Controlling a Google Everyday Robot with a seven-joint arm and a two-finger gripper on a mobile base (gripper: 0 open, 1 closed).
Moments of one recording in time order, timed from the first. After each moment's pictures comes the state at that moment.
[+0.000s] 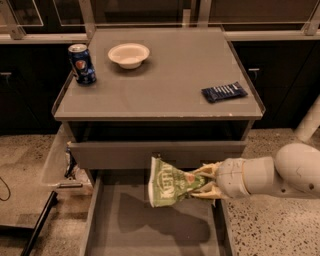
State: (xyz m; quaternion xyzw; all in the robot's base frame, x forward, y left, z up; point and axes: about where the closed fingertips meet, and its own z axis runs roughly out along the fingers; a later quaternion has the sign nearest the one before) arm 0.449 -0.120 0.690 -0.63 0.64 0.16 0.40
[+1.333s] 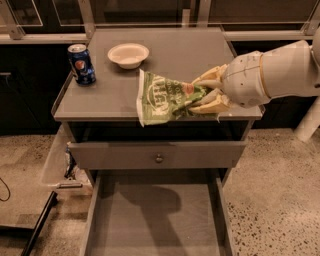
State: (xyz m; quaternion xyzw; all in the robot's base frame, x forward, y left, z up) arm 0.521 -0.097 0.937 -0.66 0.58 0.08 0.47
